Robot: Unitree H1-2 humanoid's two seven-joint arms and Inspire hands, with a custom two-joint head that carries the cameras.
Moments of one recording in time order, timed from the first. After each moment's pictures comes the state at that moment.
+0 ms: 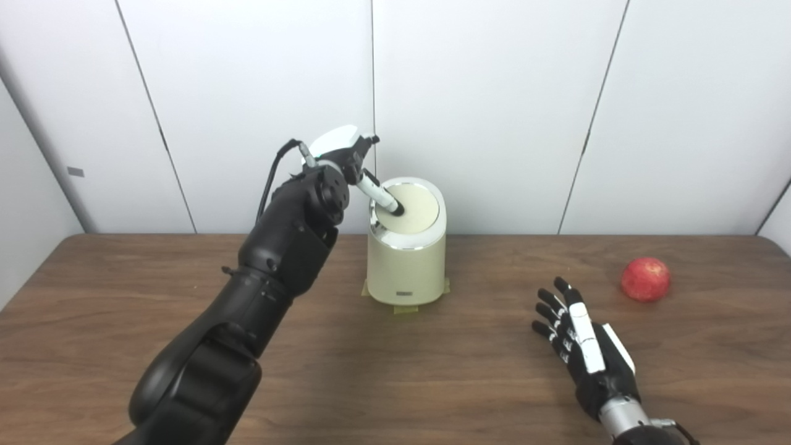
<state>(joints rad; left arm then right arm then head) -1.06 0.14 -0.33 0.61 0.77 0.47 -0.32 -0.08 -0.09 -0.08 -0.13 0.14 0.30 0.06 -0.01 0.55</state>
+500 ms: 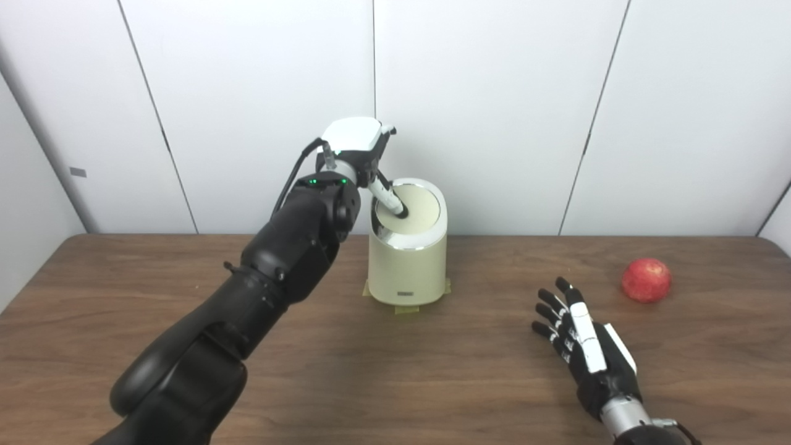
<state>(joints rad) -1.08 0.20 -0.57 0.61 0.88 0.37 -0.23 -0.09 -0.09 -0.08 -0.13 0.14 0.31 0.06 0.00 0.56</state>
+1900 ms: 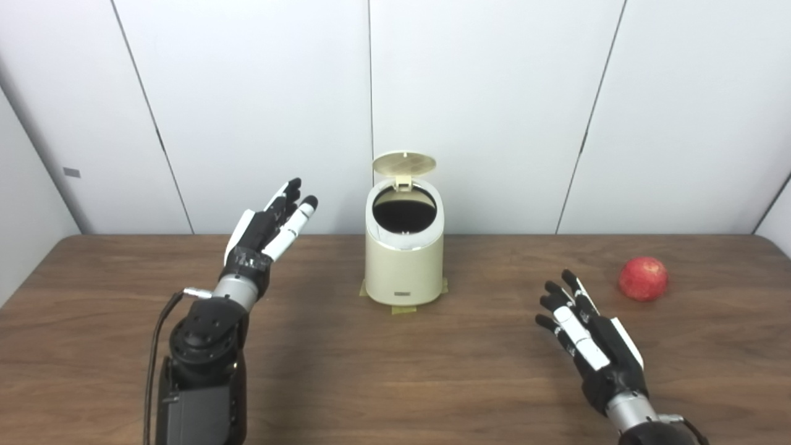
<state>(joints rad) -0.48 0.03 0.25 -0.02 0.23 0.37 -0.32 -0.09 -0.10 -0.11 -0.16 0.15 0.30 0.06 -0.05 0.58</state>
